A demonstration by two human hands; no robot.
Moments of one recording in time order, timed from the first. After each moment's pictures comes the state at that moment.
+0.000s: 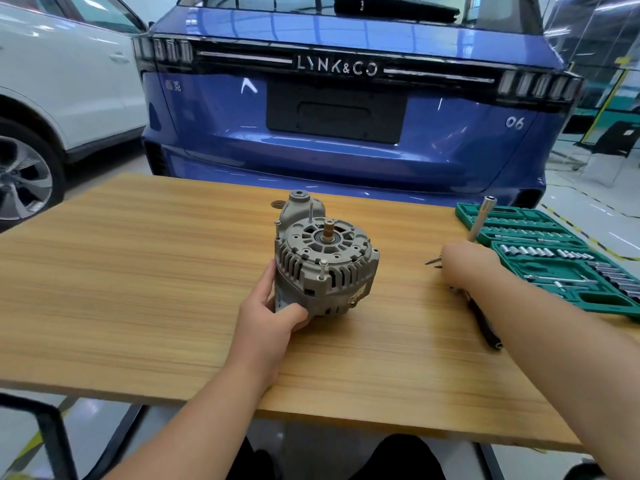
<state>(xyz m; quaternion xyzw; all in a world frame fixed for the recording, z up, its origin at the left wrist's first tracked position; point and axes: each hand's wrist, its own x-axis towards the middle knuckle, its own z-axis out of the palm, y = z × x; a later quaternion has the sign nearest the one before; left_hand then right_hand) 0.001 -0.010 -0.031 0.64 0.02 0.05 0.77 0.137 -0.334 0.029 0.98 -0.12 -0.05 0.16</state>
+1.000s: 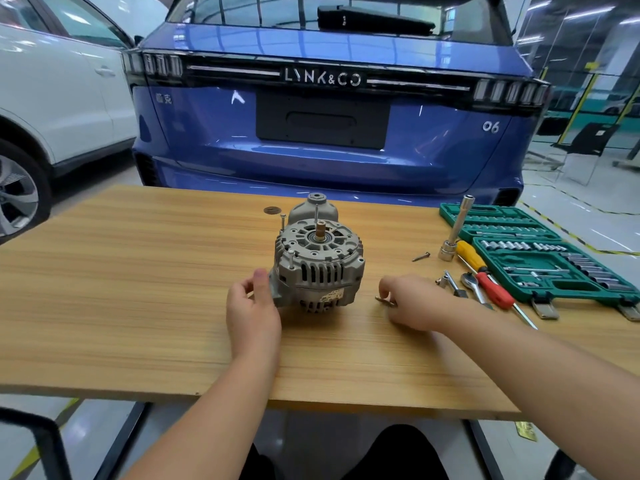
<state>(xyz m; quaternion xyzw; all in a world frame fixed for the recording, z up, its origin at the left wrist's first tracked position) 0.007 -0.016 -0.029 0.68 0.18 0.21 0.68 0.056 -0.267 0.015 0.99 0.09 -0.10 0.00</state>
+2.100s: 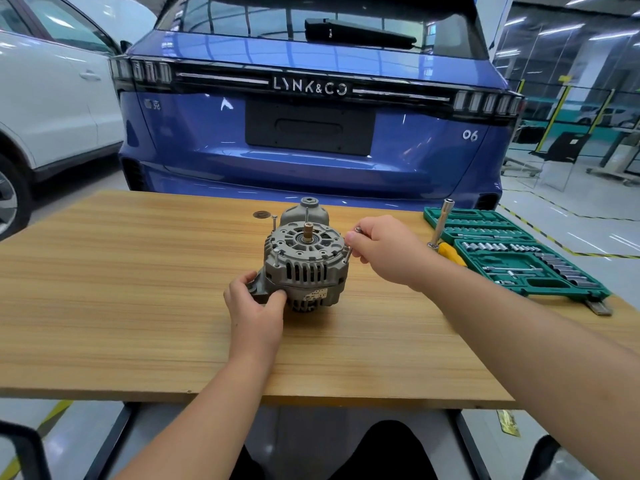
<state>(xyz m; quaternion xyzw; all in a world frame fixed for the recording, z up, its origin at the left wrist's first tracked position) 0.008 -0.021 -0.042 0.69 0.08 0.21 0.69 0.017 -0.219 0.104 0.95 0.10 0.08 -0.28</state>
